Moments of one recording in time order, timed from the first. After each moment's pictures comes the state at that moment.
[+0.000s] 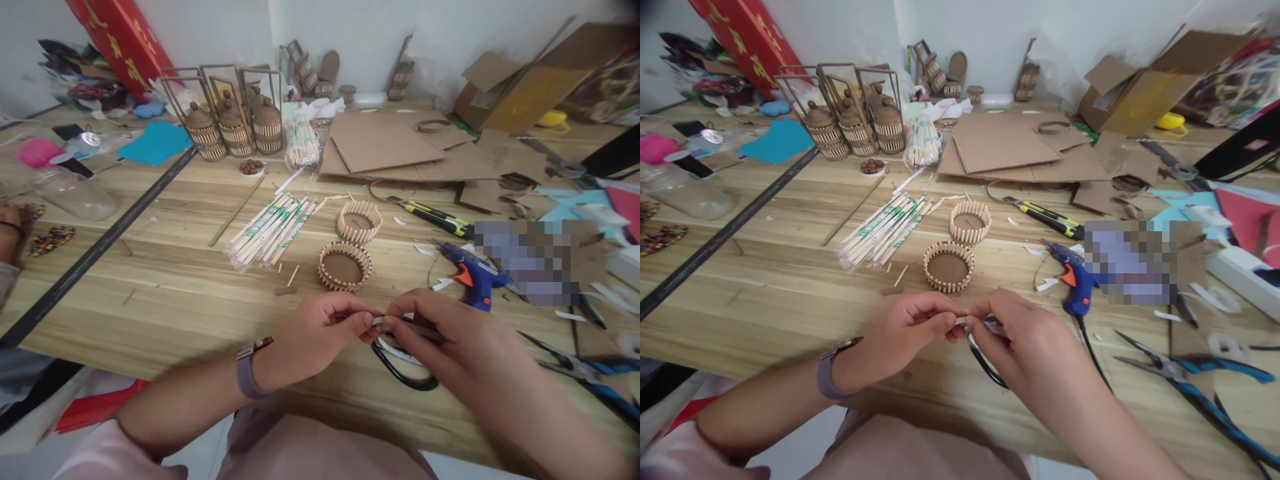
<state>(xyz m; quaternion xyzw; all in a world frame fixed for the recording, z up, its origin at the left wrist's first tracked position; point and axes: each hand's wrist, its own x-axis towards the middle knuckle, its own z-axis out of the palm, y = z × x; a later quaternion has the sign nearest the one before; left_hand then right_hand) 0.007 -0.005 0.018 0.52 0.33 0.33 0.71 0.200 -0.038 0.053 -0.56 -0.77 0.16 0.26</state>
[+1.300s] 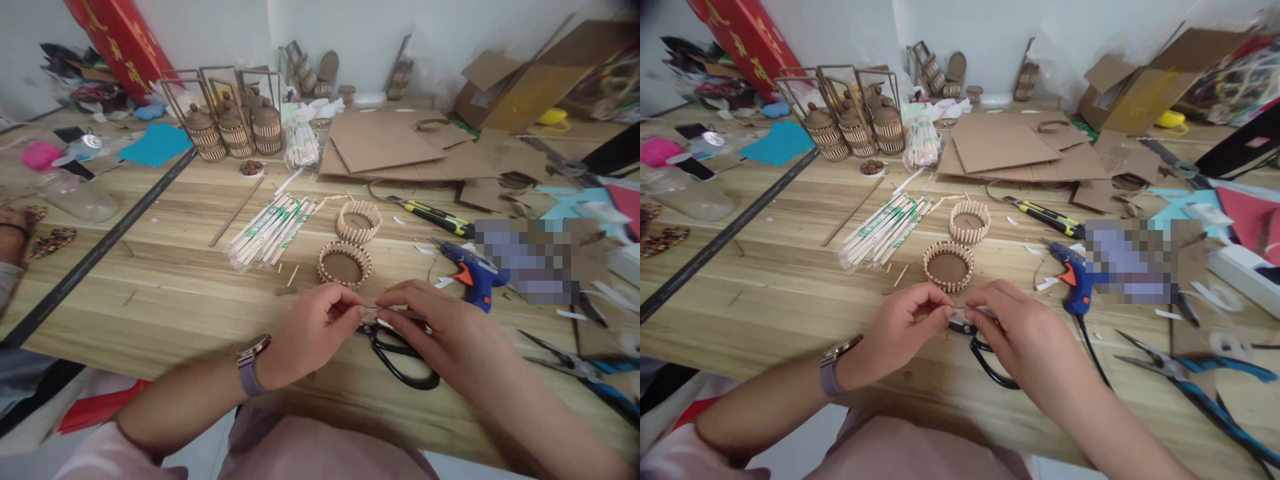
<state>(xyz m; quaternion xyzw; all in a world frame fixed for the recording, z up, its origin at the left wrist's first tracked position) 0.005 -0.003 0.020 0.67 0.41 0.34 0.51 0.201 -0.025 0.051 -0.52 -0.80 0.17 0.24</state>
